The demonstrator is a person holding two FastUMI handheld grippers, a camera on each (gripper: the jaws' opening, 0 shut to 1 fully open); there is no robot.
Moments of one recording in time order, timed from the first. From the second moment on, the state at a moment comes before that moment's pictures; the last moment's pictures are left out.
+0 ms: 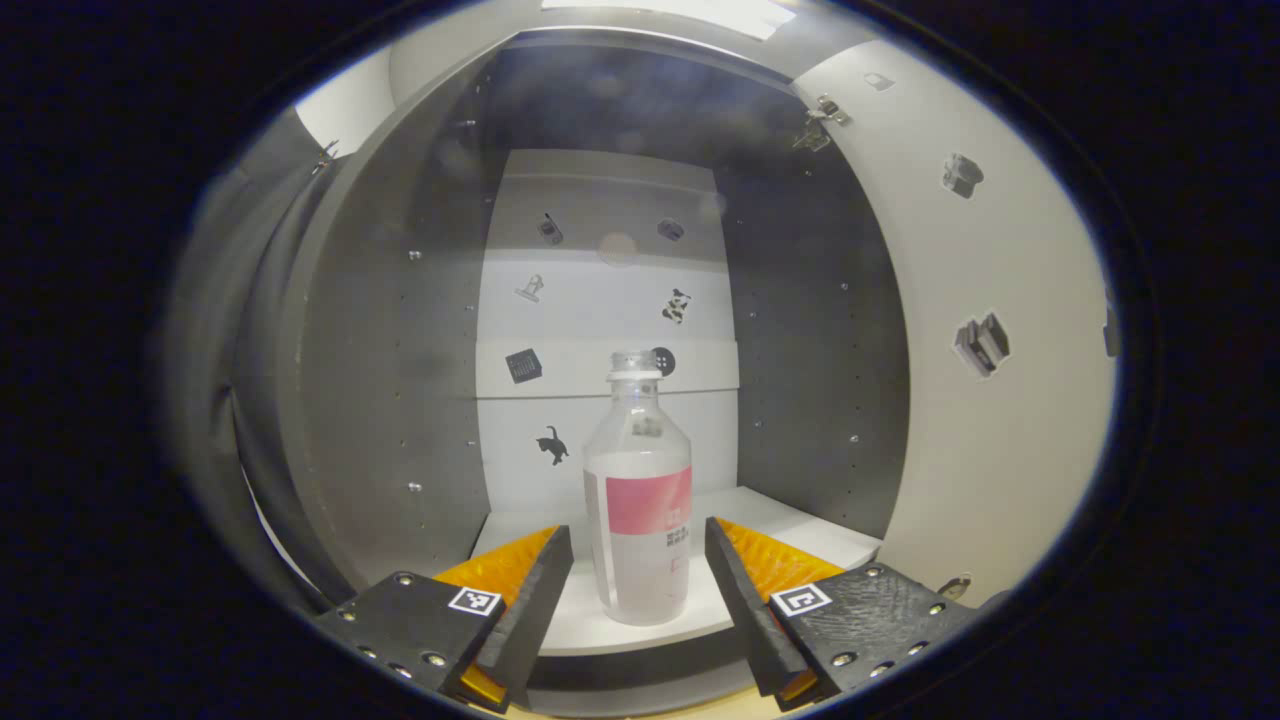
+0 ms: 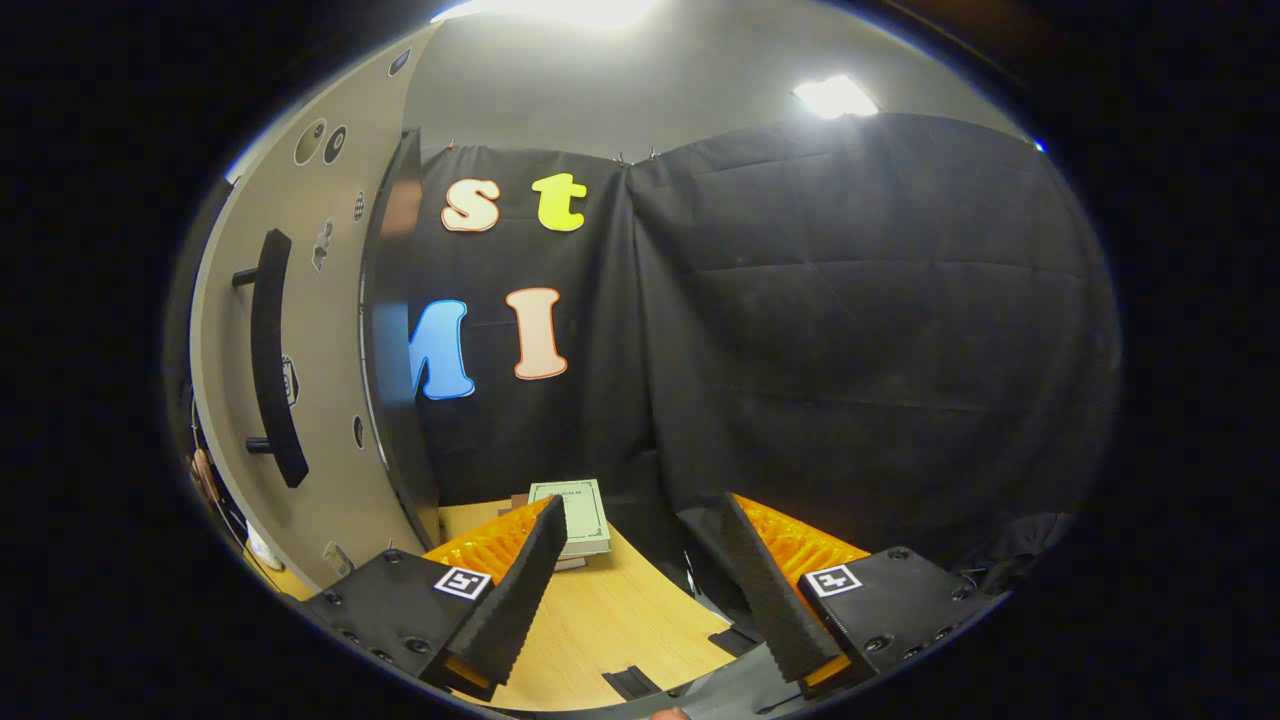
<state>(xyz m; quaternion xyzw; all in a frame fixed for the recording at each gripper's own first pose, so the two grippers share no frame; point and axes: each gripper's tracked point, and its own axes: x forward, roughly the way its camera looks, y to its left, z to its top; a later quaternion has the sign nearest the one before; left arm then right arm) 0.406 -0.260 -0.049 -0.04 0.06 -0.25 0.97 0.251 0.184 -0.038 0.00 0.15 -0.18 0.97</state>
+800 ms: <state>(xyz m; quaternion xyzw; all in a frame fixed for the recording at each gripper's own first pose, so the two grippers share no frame) 0.405 -0.243 -0.035 -0.08 0.03 -0.25 0.97 0.255 0.197 -0.034 -0.02 0.16 -0.15 0.97</state>
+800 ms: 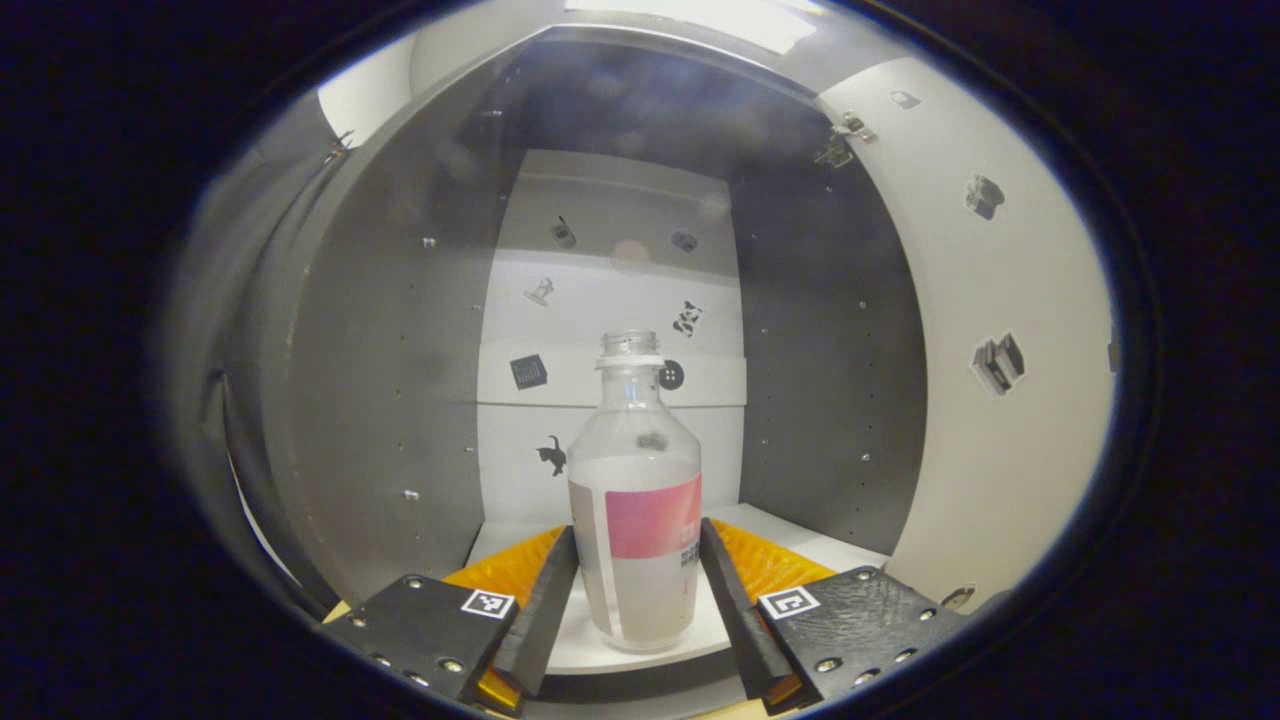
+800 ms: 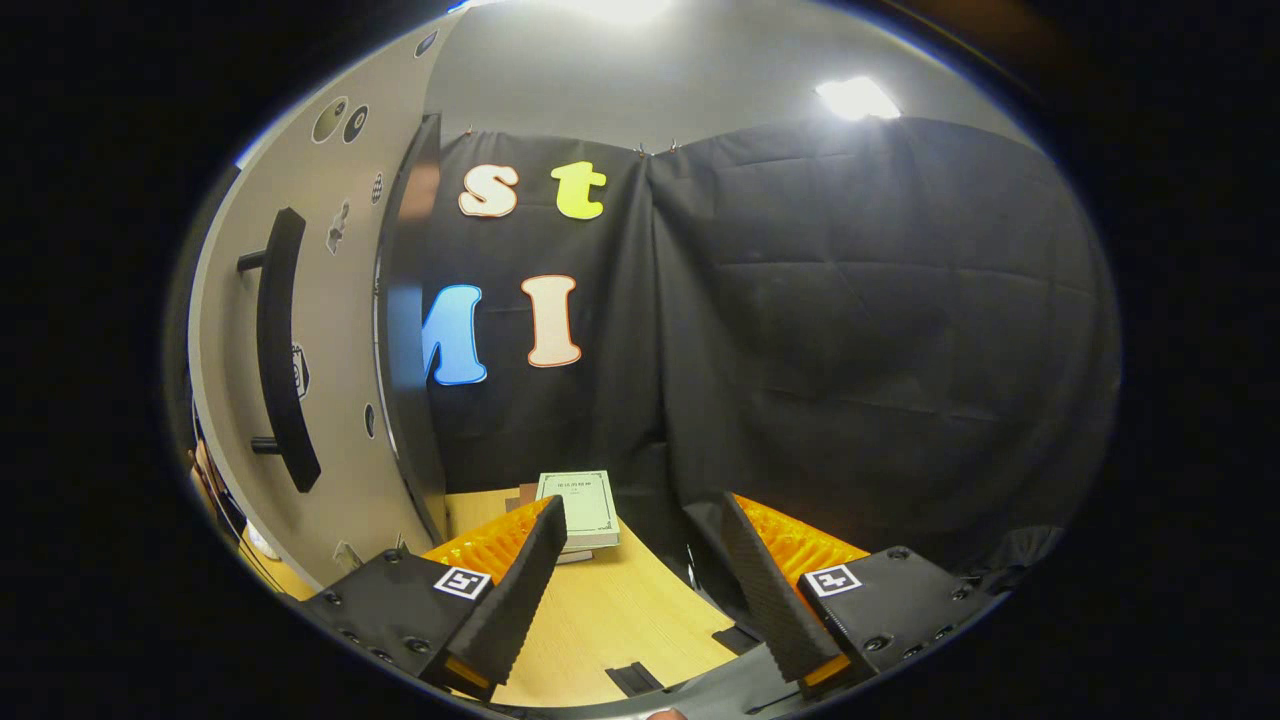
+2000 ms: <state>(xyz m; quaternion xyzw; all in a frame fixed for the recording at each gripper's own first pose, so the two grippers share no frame) 0.241 -0.085 -0.010 -0.07 -0.01 -0.14 0.99 0.233 0.212 -0.020 0.03 0.14 -0.04 0.99</state>
